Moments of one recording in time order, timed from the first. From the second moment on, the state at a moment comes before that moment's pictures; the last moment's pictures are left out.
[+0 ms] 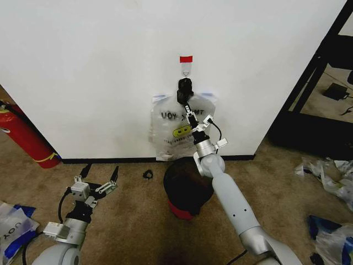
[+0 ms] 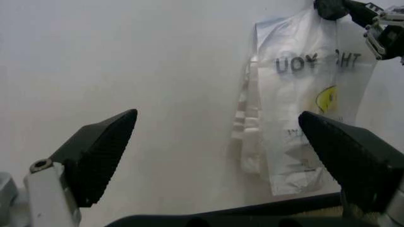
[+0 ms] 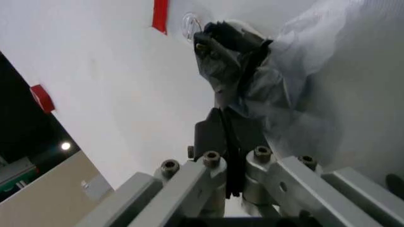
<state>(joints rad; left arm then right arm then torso) 1.59 -1.38 -0.79 -2.03 -0.33 -0.22 0.33 -0.60 1.52 0.20 1.16 1.31 0.12 -0.66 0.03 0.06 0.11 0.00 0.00</state>
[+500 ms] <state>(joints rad) 1.57 -1.38 -0.78 -2.03 -0.33 -0.22 0.33 -0.72 1.45 0.19 1.22 1.22 0.11 -0.73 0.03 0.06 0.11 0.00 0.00</state>
